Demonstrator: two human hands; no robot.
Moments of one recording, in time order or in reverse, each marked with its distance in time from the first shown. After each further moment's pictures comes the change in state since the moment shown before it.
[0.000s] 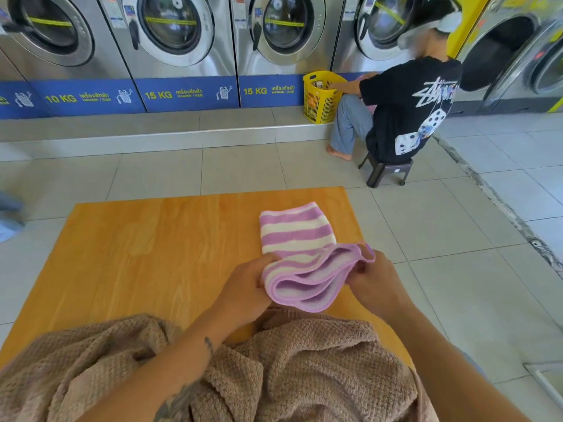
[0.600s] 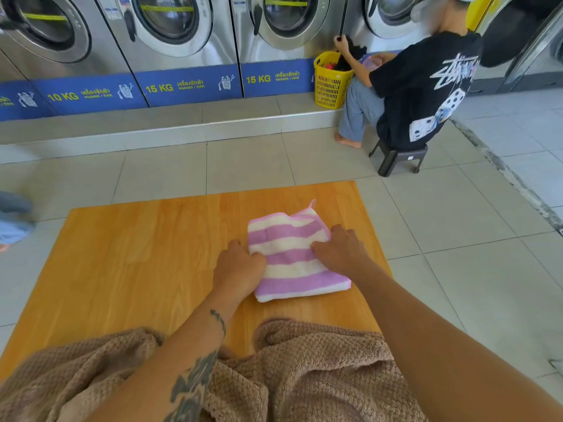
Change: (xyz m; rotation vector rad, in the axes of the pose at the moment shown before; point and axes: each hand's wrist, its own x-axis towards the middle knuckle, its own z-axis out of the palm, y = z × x) left_hand 0.056 -0.006 -0.017 0.135 0.242 -0.741; right_hand 0.109 0.013 0.061 -0.304 -0.191 0.309
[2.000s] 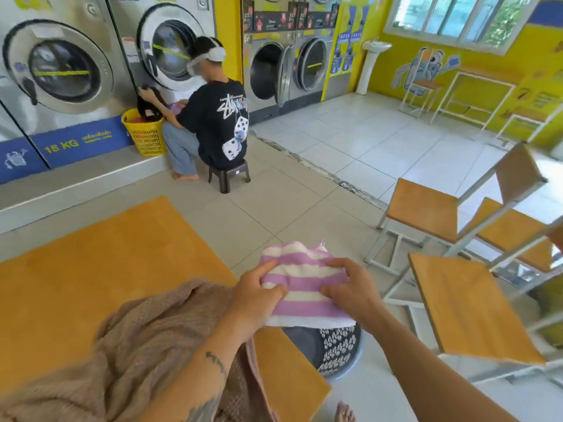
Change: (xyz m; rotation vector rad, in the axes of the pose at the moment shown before) left_hand -0.303 0.052 0.165 -0.103 -0.667 0.595; right_hand -0.347 0.283 -0.061 0.646 0.575 0.275
